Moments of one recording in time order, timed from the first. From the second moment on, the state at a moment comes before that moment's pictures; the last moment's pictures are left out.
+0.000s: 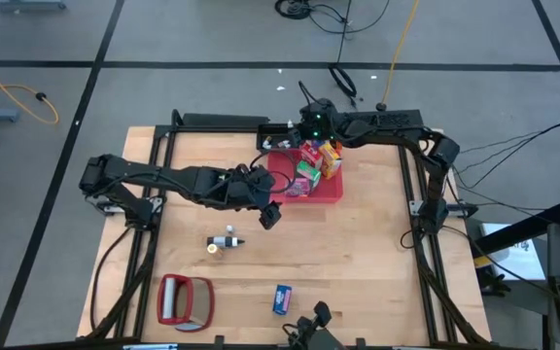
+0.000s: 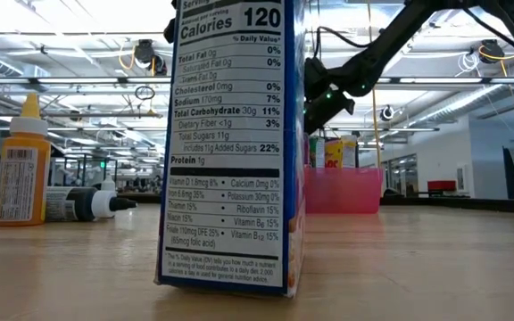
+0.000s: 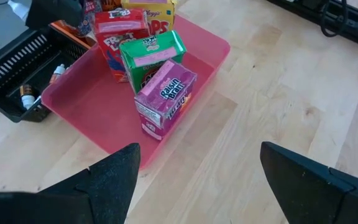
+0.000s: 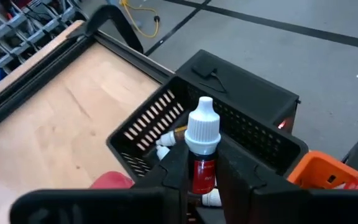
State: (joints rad) left arm -0.11 1.60 1.47 -0.76 -0.39 -0.58; right arm -0.63 1.90 1.22 0.17 -0.13 0.35
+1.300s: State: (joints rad) left arm -0.11 1.60 1.47 -1.22 -0.16 -0.56; right arm -0.56 1.89 1.22 0.29 -0.32 0.47
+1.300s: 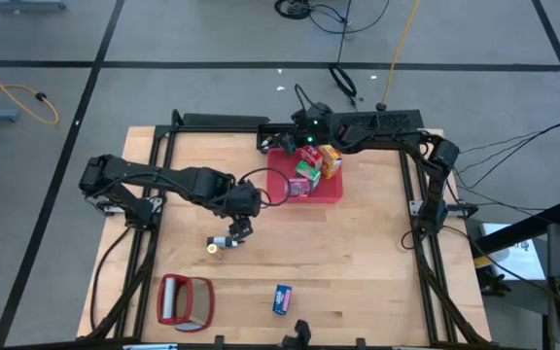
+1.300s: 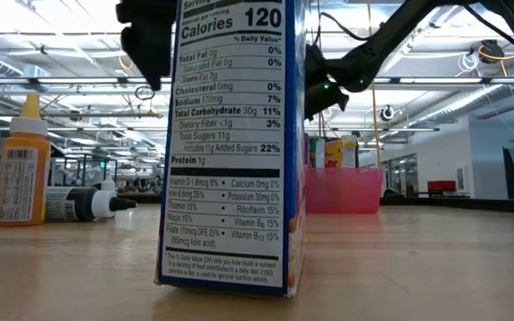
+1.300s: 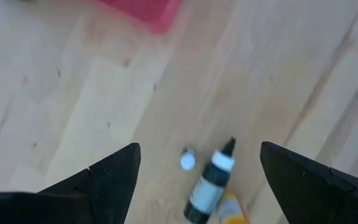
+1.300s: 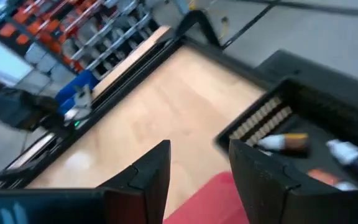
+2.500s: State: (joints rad) left arm -0.11 1.60 1.05 -1.01 -0.08 -0.64; right arm -0.23 1.75 1.22 0.34 -0.31 0.55
